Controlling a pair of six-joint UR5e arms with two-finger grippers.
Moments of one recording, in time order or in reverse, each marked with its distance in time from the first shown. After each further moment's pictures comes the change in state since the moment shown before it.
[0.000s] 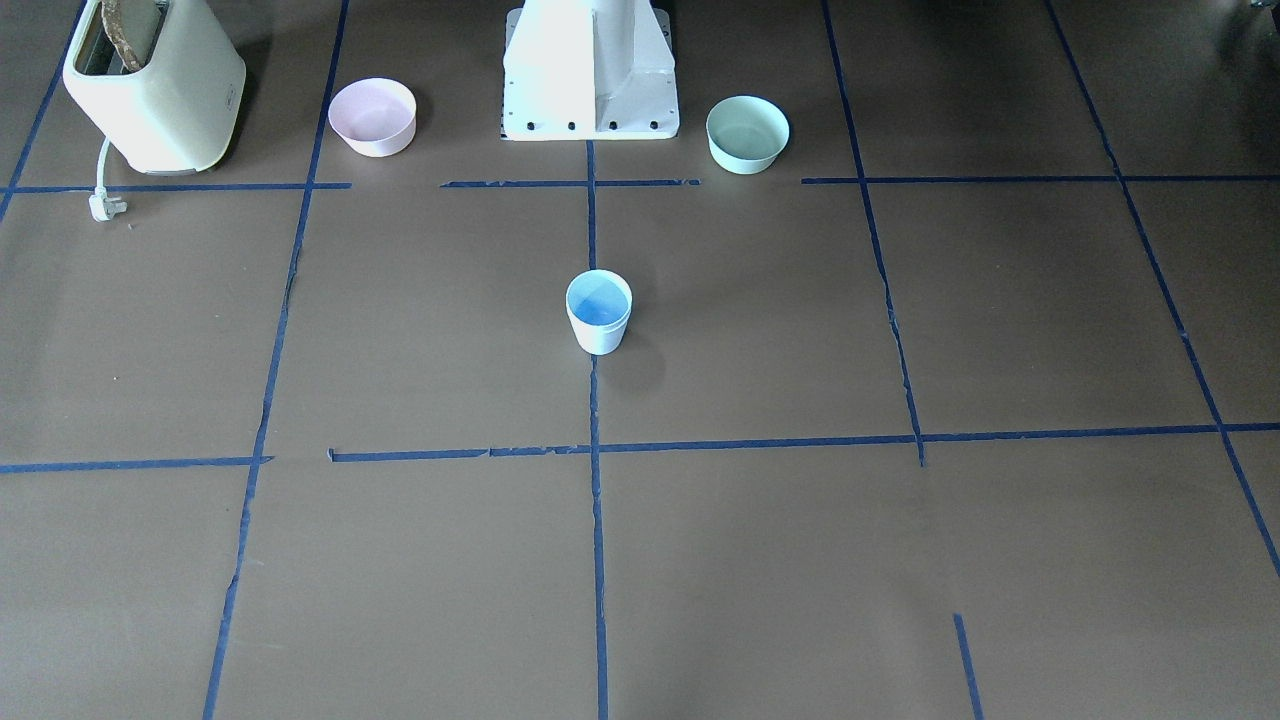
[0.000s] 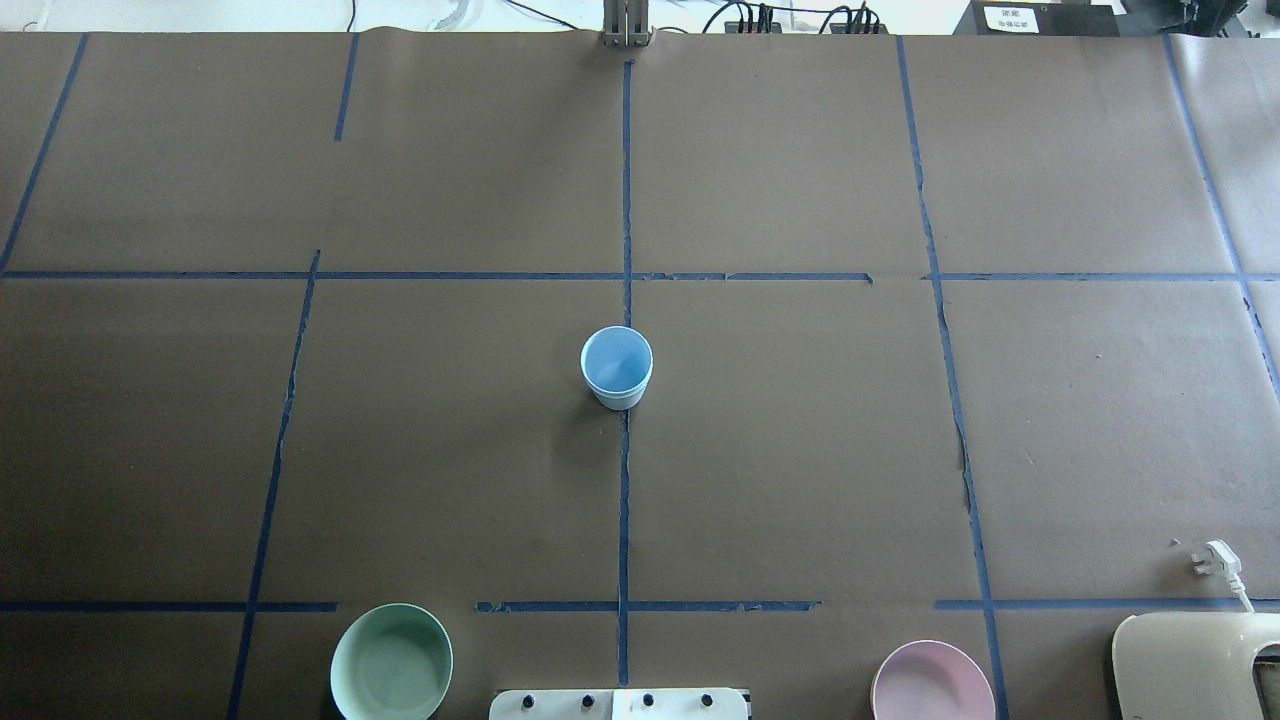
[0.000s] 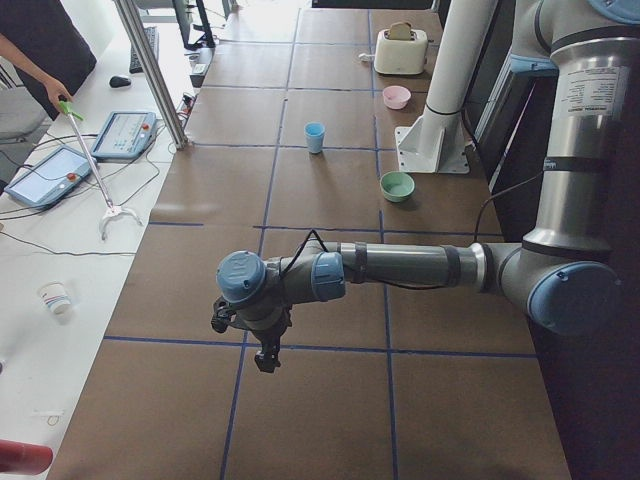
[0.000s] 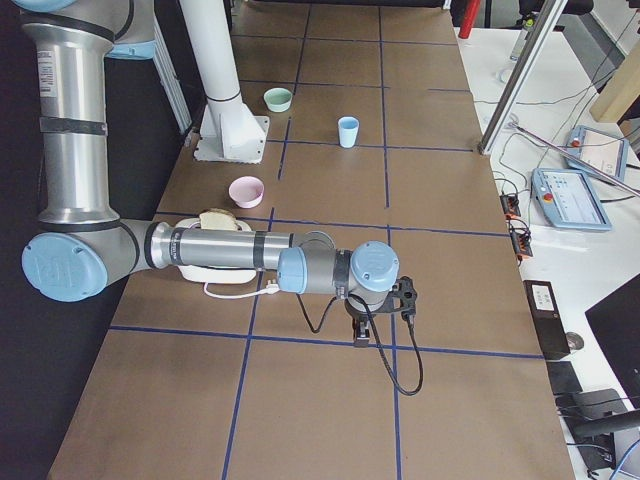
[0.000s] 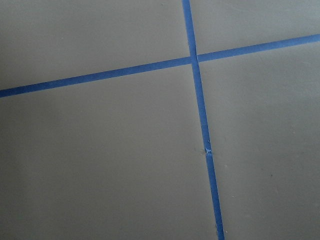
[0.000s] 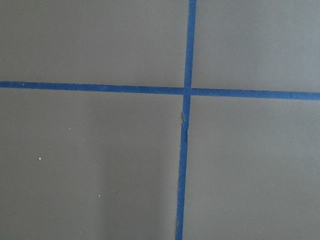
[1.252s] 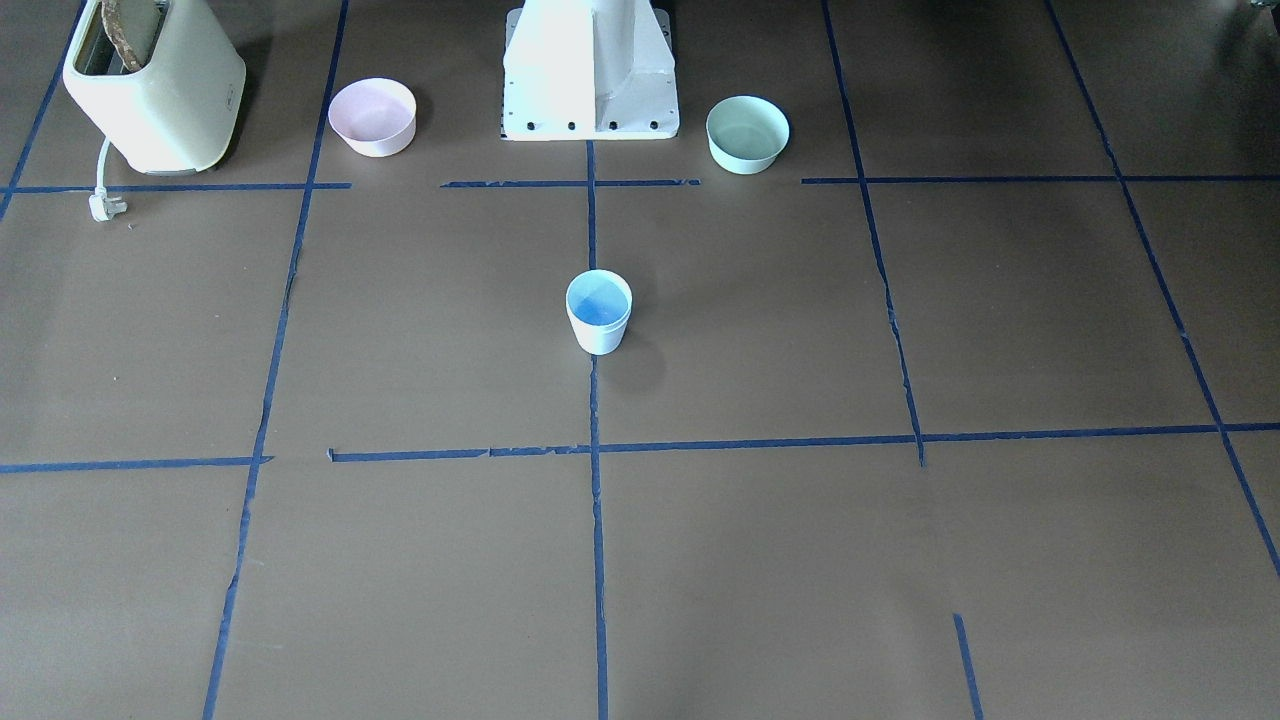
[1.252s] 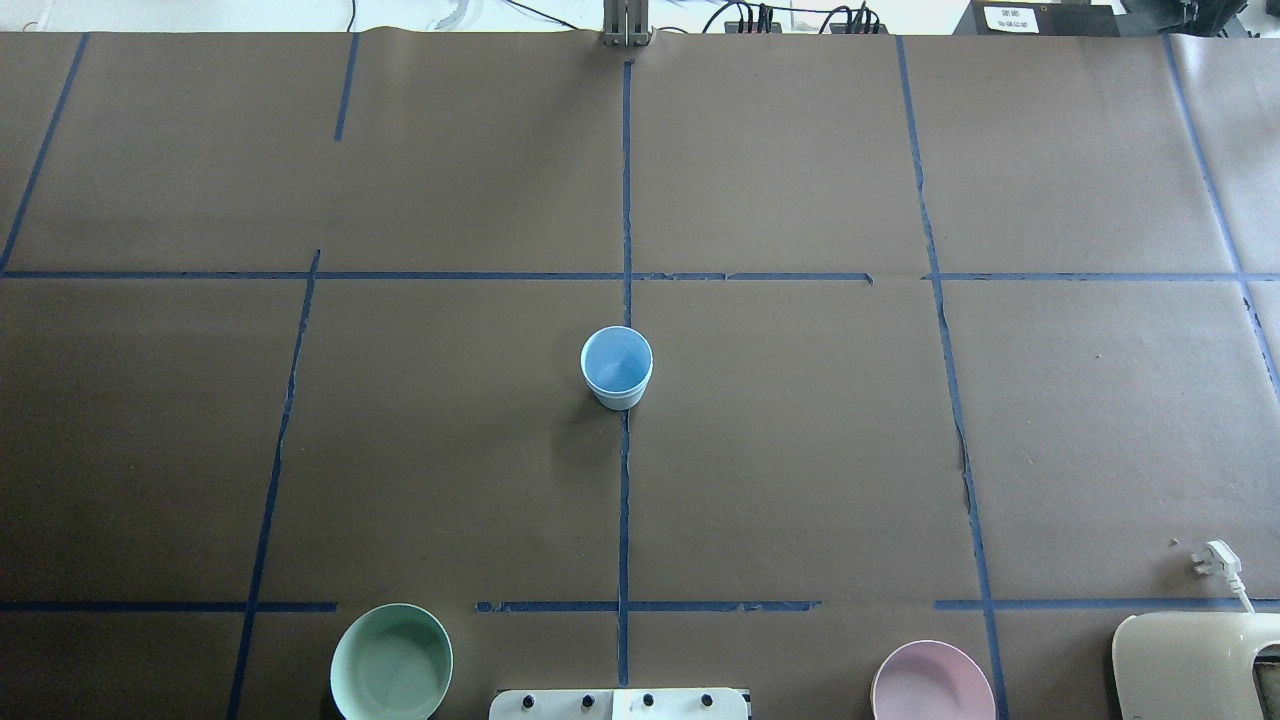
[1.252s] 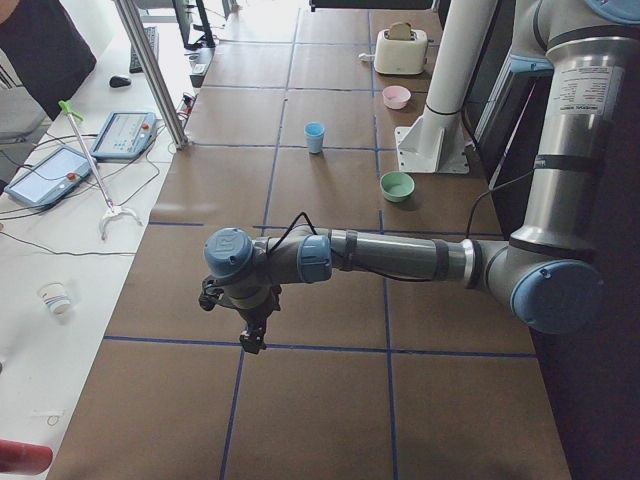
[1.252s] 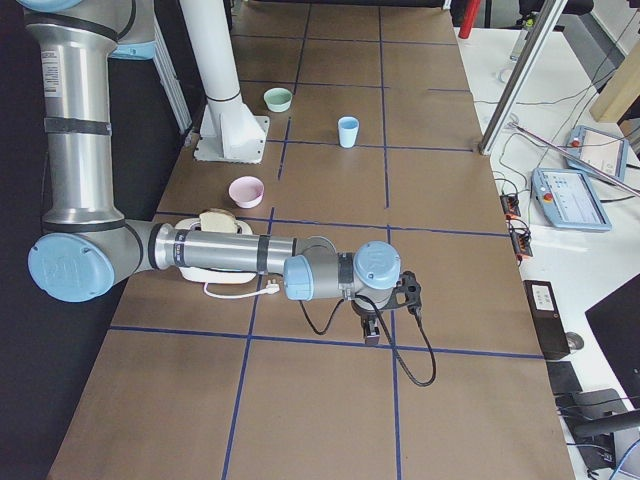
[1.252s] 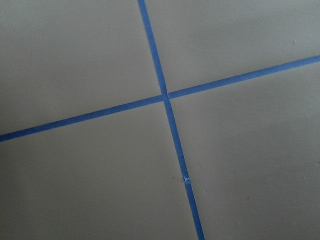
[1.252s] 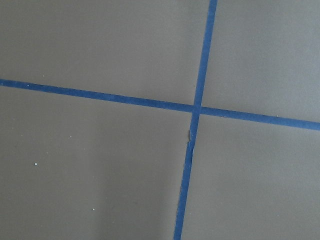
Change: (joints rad) left arm 0.018 -0.042 -0.013 0.011 -0.001 -0.004; right arm -0.027 0.001 -0.045 0.141 -0.001 0.000
